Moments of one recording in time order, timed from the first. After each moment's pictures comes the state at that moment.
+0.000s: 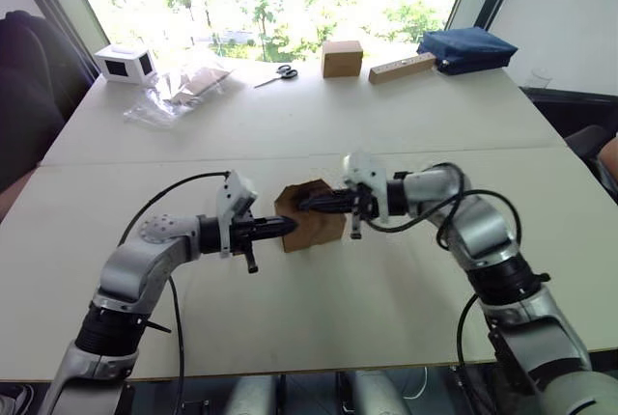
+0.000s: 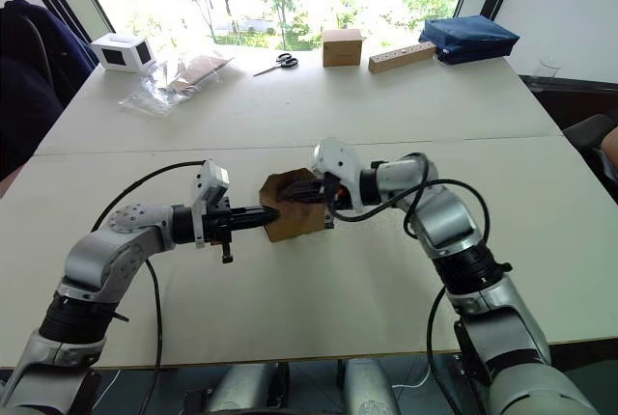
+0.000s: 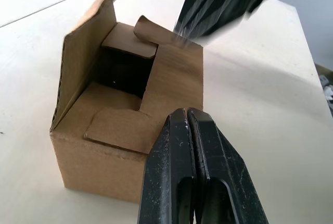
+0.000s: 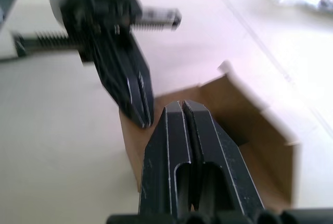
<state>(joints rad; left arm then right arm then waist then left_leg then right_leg) -0.37 0.54 -0.06 -0.19 -0.49 0.64 -0.98 -0.73 -0.50 0.19 -0.10 0.33 0.55 1.09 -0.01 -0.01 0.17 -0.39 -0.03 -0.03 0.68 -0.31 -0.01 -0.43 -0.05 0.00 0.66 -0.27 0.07</state>
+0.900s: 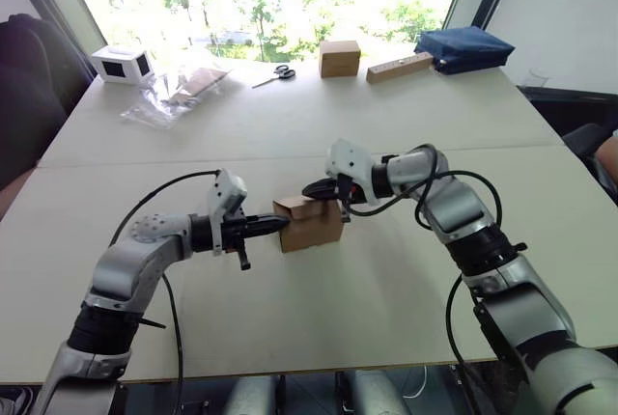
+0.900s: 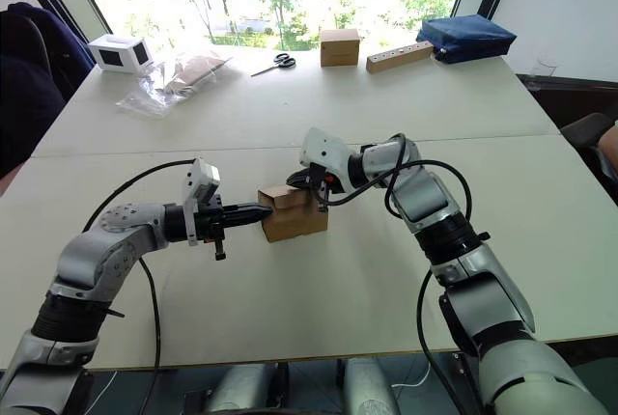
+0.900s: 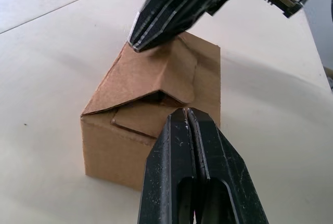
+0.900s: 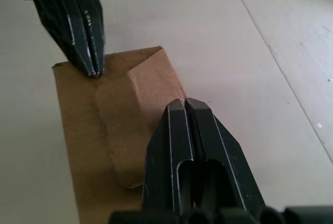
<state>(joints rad) -0.36 0.58 -0.03 -0.16 -0.53 0.63 -0.98 -0.80 -0.45 0.35 0.15 0.08 0.39 1.09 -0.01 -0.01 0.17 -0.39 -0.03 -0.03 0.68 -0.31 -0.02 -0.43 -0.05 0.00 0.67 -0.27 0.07</state>
